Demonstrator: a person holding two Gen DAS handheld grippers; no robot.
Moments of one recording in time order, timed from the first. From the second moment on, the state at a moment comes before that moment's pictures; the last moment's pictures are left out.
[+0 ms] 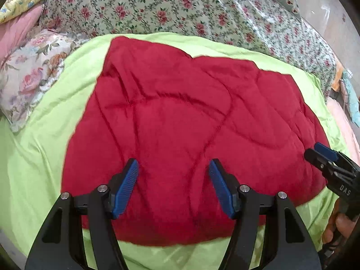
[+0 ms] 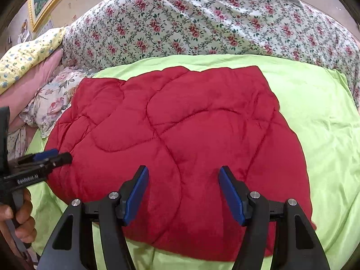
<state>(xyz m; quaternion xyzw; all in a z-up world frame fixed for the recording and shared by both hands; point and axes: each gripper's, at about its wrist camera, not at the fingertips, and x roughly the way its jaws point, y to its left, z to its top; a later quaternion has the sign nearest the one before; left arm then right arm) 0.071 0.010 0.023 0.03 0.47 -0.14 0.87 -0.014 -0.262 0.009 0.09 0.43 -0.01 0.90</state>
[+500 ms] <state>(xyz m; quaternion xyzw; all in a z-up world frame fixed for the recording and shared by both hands) 0.128 -0.011 0.005 0.05 0.49 -0.10 0.87 0.049 -0.308 -0.024 0.11 0.45 -0.03 0.88</state>
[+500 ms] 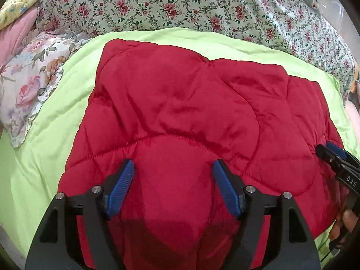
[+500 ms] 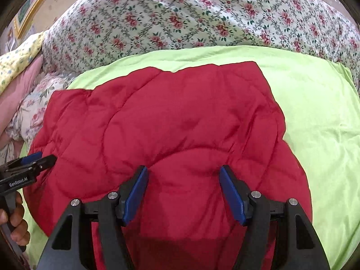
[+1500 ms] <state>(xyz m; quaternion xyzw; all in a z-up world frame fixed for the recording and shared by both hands) 0.078 -0.026 0.016 0.06 0.45 -0.01 0.89 0.042 -0.341 -0.034 0.18 0.39 0.01 0.90</state>
